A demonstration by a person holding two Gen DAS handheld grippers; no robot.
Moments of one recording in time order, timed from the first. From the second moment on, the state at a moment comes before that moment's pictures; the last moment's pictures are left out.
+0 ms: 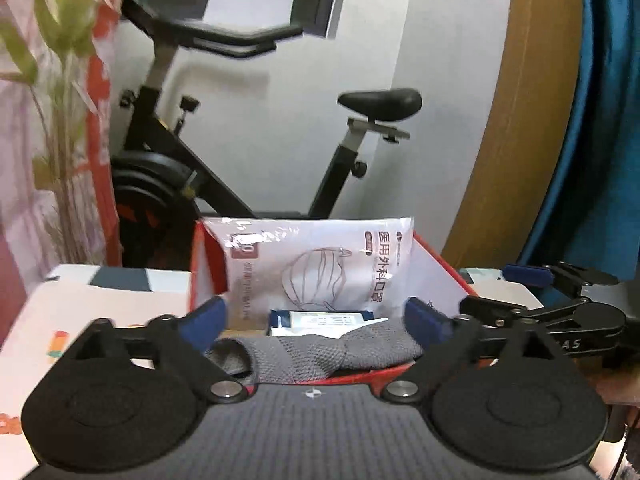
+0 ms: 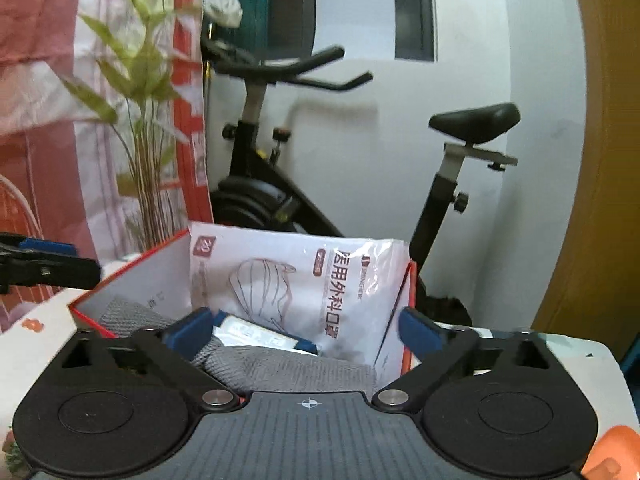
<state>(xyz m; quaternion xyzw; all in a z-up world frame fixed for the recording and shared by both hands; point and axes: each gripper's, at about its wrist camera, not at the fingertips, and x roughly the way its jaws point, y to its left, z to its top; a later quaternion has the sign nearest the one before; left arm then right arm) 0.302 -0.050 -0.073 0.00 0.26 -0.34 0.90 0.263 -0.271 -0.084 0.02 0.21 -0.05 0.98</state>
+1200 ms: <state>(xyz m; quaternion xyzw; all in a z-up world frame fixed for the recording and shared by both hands) 0.314 0.036 -0.195 -0.21 0.40 -0.22 0.86 0.213 -0.203 -0.206 0.08 0.33 0.00 0.94</state>
